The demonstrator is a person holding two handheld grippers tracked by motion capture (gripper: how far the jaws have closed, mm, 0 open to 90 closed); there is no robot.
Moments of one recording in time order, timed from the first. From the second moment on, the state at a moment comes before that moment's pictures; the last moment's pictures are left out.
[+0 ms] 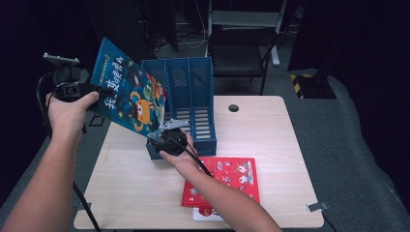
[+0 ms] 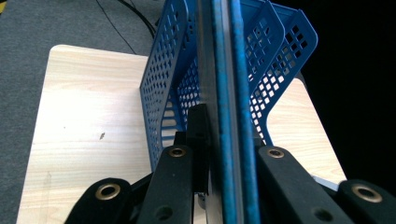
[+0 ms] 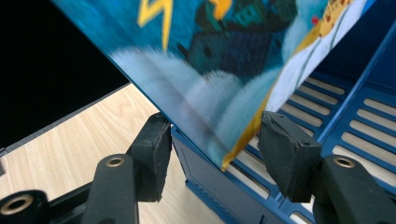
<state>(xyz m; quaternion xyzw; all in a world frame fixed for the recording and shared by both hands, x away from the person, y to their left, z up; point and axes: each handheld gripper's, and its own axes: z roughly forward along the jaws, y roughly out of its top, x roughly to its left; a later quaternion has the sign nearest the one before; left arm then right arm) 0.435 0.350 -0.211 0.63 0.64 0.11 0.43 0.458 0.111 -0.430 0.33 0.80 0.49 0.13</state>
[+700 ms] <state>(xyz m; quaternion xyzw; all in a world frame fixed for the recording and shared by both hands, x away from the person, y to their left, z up) 0.432 0.336 -0.223 0.65 0.63 0.11 0.41 0.475 0.110 -0.439 0.35 0.80 0.47 0.12</state>
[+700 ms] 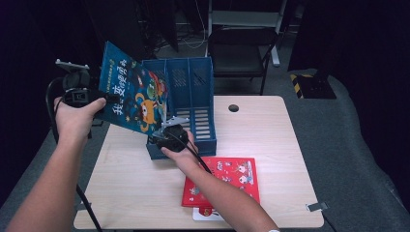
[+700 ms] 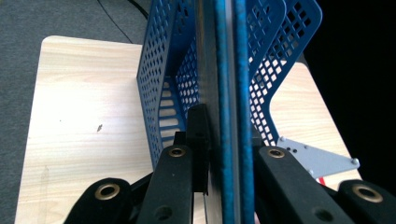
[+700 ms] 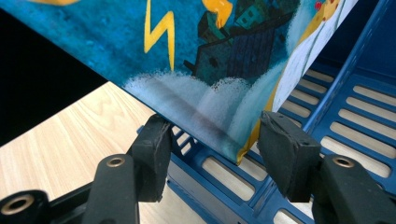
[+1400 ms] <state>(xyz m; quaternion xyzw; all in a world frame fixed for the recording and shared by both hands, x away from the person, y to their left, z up) 0.435 0.332 -0.248 0.66 0.63 0.10 0.39 0.480 0.115 -0.447 0.36 0.81 0.46 0.13</state>
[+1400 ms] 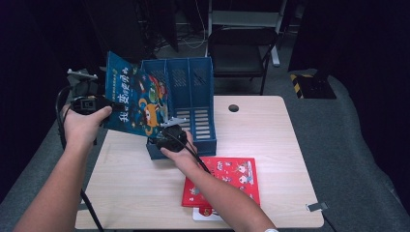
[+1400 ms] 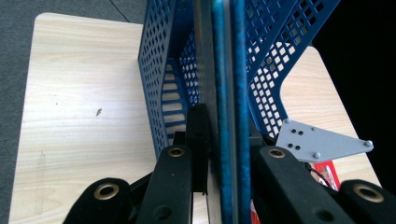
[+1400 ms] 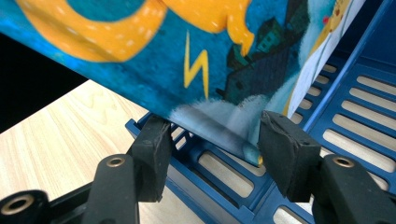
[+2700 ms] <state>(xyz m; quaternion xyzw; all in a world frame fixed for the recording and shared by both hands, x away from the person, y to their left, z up) 0.460 0.313 -0.266 0.67 0.65 0.10 0.36 0.472 0.127 -0.437 0.33 0.81 0.46 0.13</state>
